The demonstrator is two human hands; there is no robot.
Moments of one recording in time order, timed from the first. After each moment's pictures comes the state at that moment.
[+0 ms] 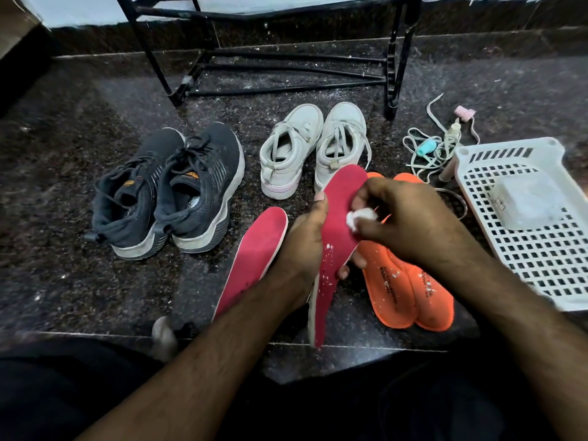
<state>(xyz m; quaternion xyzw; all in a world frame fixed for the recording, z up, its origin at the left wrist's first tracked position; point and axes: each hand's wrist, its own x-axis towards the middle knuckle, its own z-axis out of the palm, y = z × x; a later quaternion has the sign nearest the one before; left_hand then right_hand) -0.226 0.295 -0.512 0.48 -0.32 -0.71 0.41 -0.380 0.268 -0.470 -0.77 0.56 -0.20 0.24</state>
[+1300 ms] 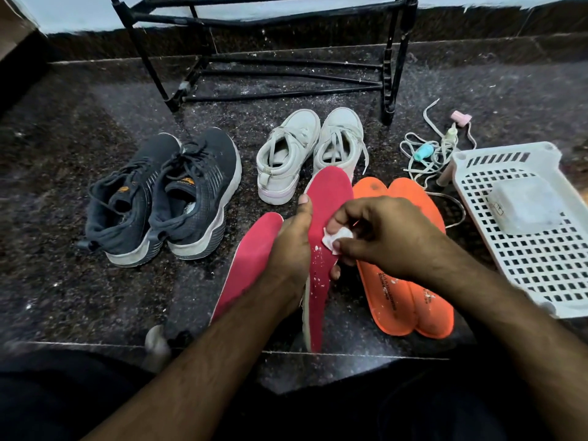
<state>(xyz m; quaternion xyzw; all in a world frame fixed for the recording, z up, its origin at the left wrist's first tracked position) -0.219 0.288 -0.517 0.50 -0.29 -0.70 0.41 -0.366 0.276 -0.464 -0.77 0.52 -0.16 0.35</state>
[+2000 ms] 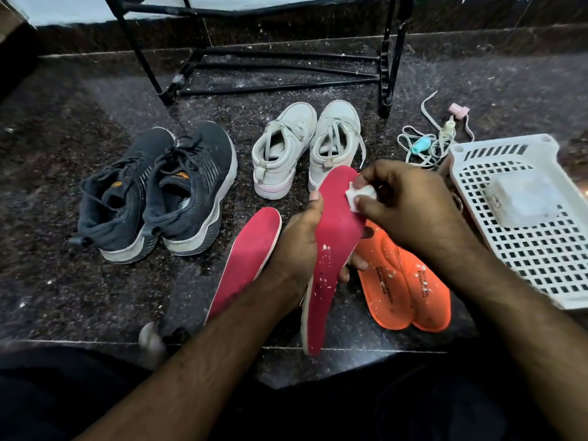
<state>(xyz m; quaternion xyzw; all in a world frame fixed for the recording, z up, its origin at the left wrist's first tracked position) -0.227 0.296 -0.505 0.48 -0.32 -0.72 0.38 -0.381 0.259 -0.470 -0.72 0.60 -0.28 0.23</state>
